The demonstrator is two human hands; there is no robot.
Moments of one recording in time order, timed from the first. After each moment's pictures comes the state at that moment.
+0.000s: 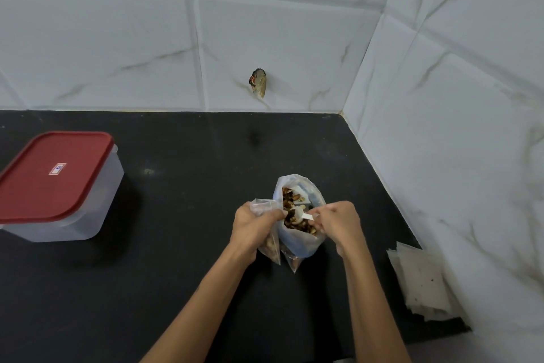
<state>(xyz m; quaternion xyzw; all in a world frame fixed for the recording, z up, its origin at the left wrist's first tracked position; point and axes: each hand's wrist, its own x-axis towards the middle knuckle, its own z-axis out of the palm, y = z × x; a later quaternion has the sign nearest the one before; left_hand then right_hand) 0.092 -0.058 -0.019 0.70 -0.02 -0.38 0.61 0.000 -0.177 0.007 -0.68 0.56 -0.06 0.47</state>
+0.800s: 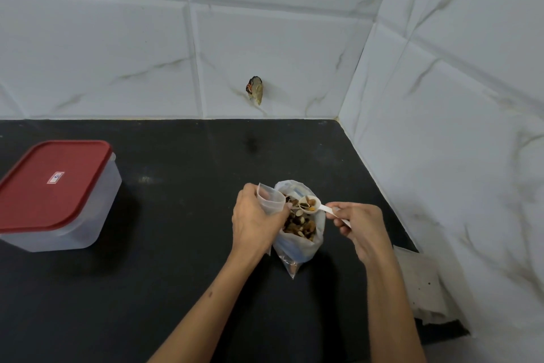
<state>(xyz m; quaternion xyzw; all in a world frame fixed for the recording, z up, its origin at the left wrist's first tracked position) 0.086 -0.061 0.005 0.81 -0.20 -0.15 0.52 -0.024 -0.192 0.030 -0.56 0.57 -0.15 0.58</state>
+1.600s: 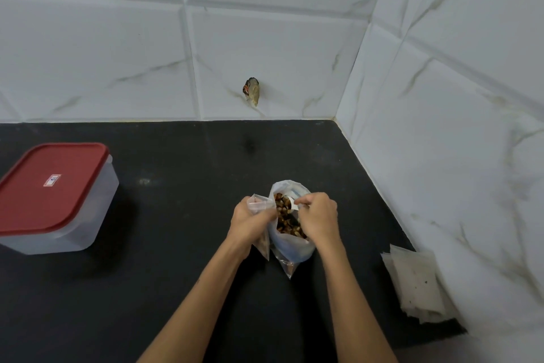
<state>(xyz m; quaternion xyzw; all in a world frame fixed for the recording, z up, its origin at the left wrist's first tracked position) 0.106 -0.067 -0.018 0.72 -0.10 -0.35 0.59 0.019 -0.171 0.005 -0.81 0.45 -0.13 0.35</state>
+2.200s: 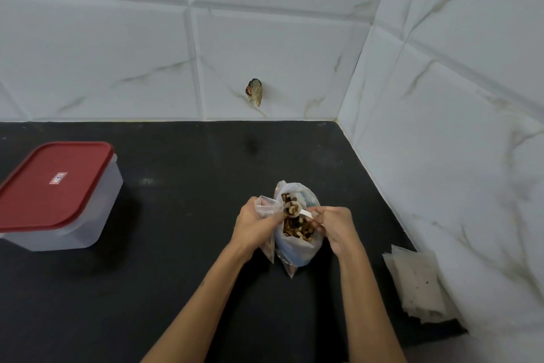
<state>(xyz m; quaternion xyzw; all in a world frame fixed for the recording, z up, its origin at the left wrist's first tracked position) 0.100 -0.064 -0.021 0.73 -0.17 -0.33 0.57 -0.001 -0.197 -0.018 -0.60 0.52 -0.13 0.59</state>
